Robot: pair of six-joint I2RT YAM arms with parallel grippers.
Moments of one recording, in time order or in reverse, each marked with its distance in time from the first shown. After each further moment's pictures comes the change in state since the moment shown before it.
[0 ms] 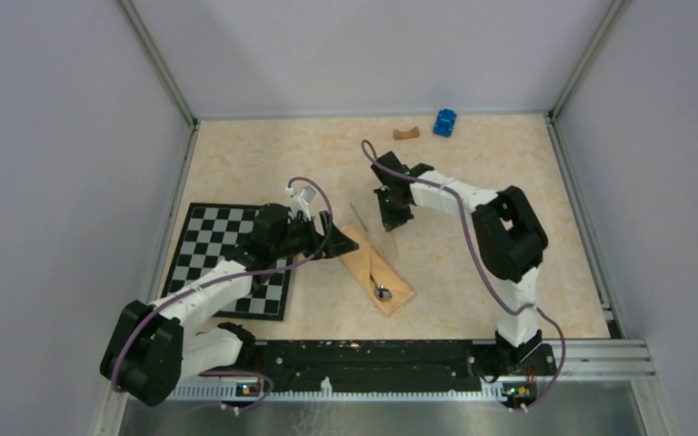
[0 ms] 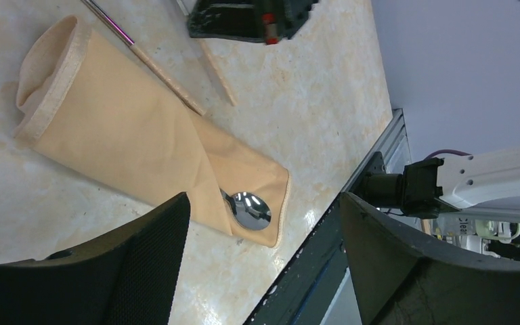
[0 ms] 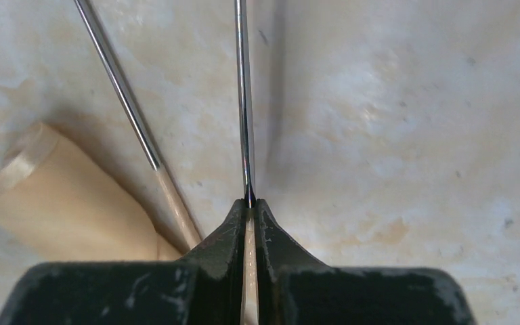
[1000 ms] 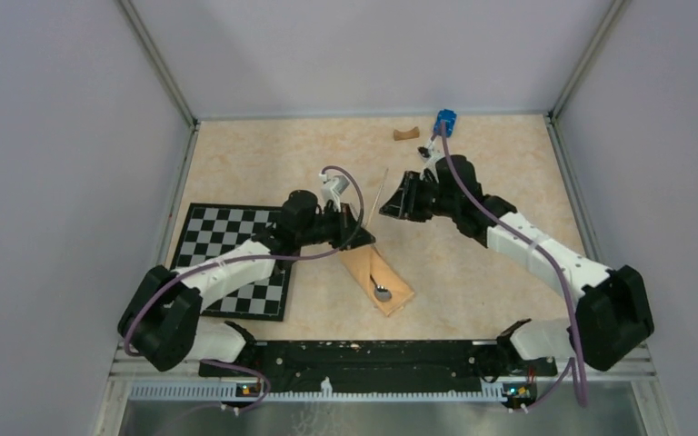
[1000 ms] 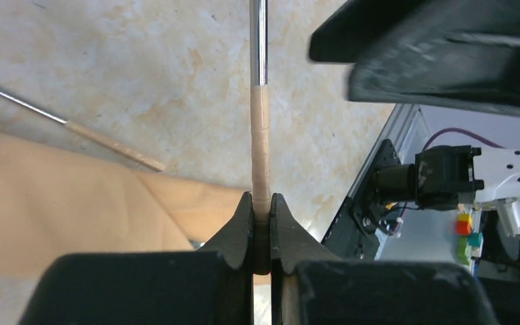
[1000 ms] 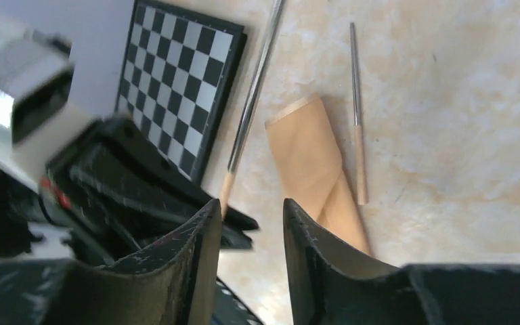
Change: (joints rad) left arm -0.165 0.272 0.161 0.185 -0.057 0.069; right arm -0.098 -0.707 -0.557 0.520 -0.388 0.373
